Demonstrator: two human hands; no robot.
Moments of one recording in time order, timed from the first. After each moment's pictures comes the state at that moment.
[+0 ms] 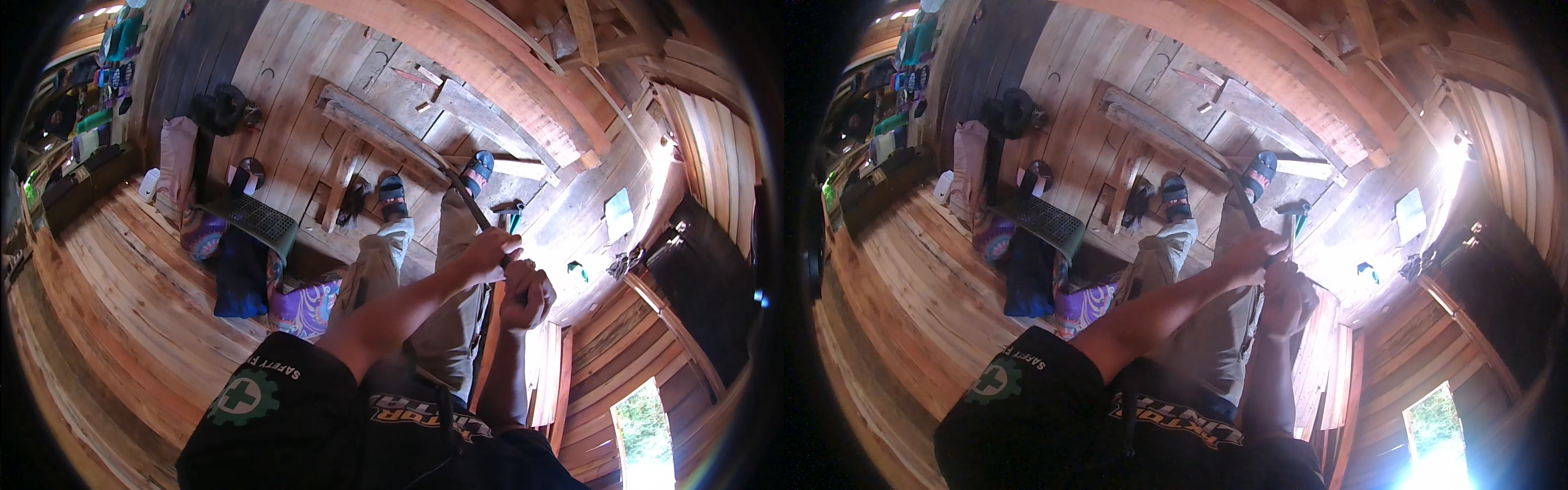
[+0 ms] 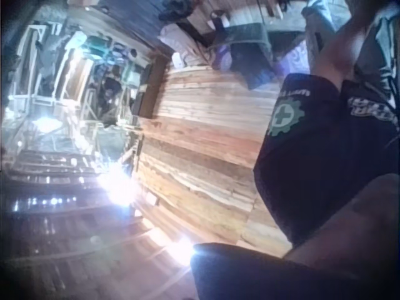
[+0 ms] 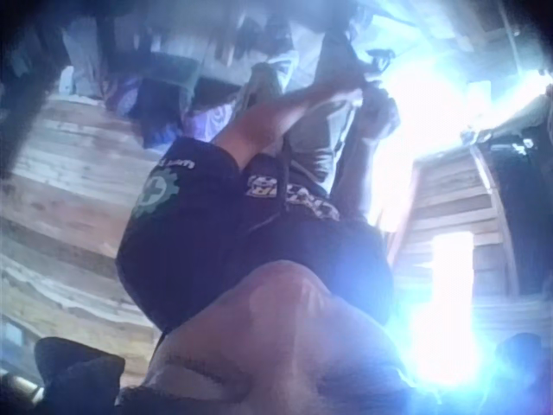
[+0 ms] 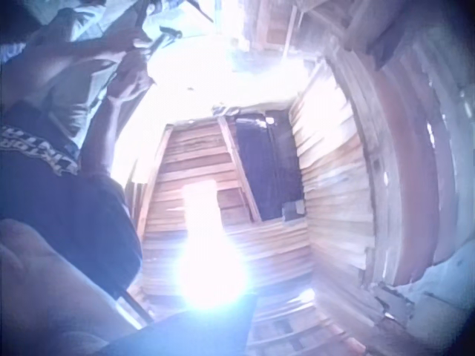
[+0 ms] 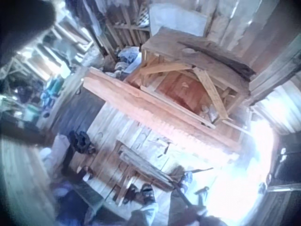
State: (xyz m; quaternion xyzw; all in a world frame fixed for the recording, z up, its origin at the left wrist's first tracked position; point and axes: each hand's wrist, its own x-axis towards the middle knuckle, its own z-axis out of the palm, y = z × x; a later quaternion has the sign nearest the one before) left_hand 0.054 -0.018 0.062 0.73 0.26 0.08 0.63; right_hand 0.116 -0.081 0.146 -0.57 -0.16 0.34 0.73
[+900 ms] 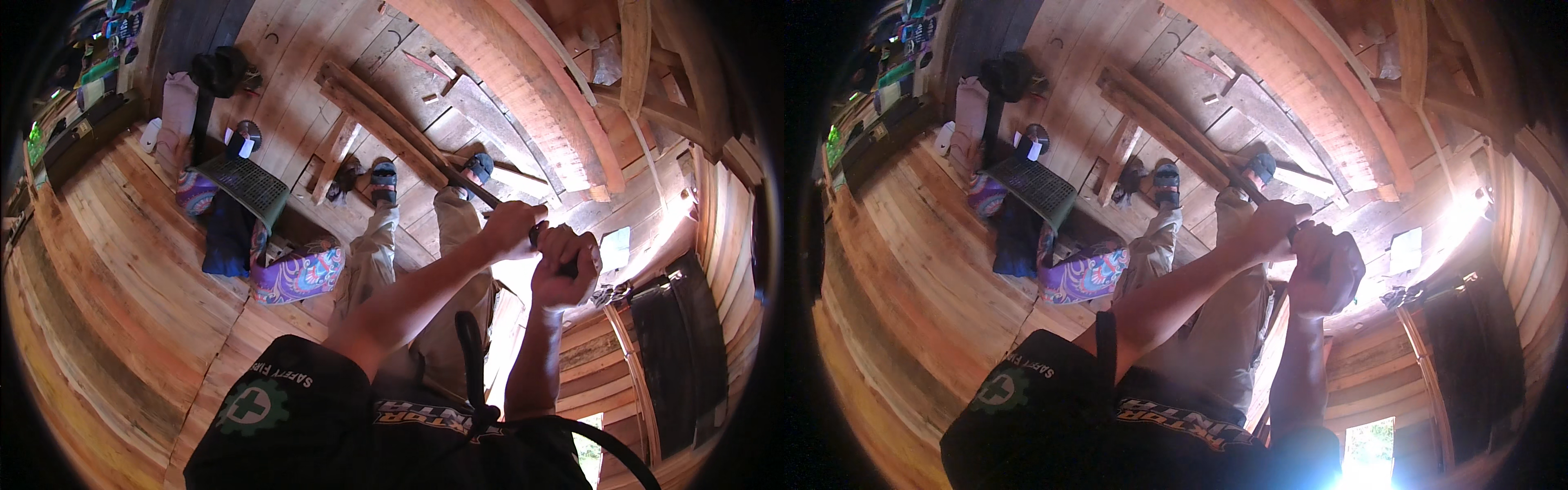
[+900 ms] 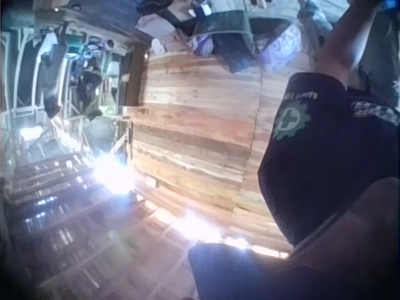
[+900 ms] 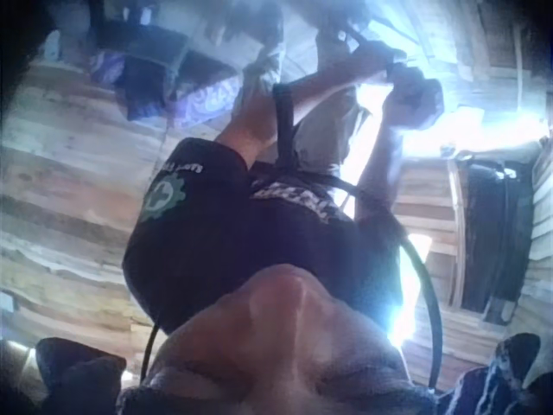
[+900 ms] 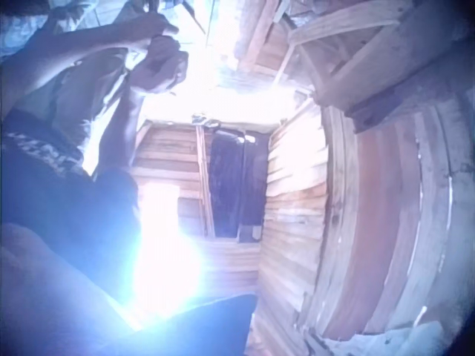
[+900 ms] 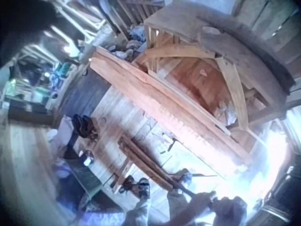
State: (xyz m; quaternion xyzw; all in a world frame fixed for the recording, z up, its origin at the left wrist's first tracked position) left_hand 0.191 0.095 0.006 0.70 0.43 0.09 0.56; right_hand 0.272 0.084 0.098 -0.56 -0.17 0.46 0.67
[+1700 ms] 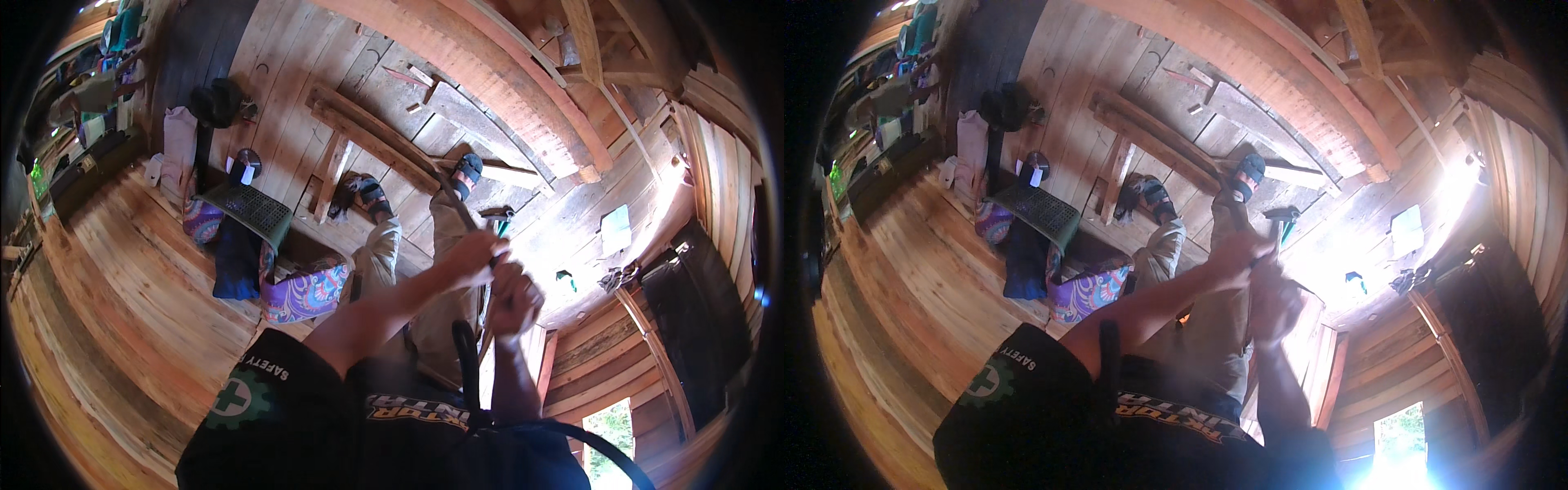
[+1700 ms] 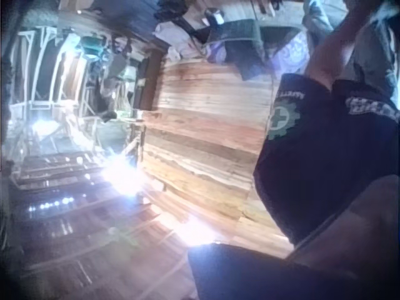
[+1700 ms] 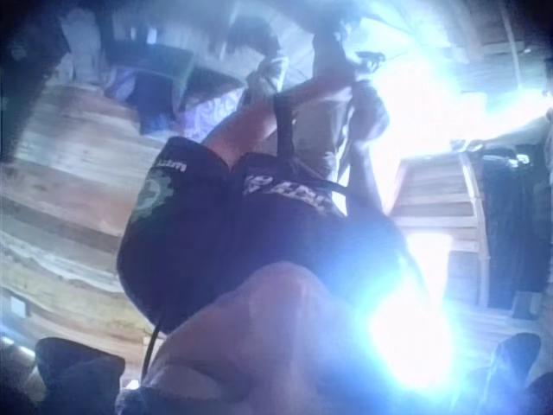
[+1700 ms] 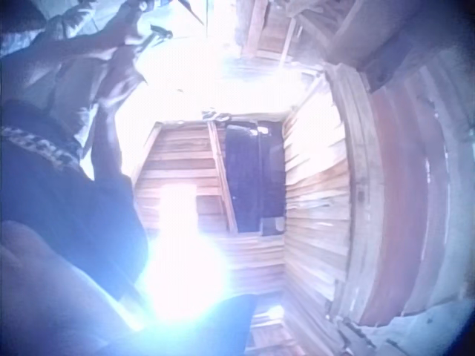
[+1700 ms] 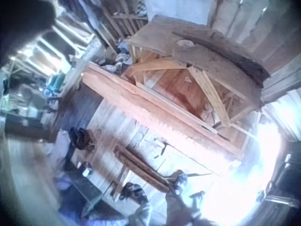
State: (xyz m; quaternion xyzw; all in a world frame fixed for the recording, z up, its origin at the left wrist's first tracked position) left_hand 0.137 0.039 0.056 0.74 0.29 -0.02 0.61; right_hand 0.218 -0.016 0.137 -0.57 -0.20 0.43 0.67
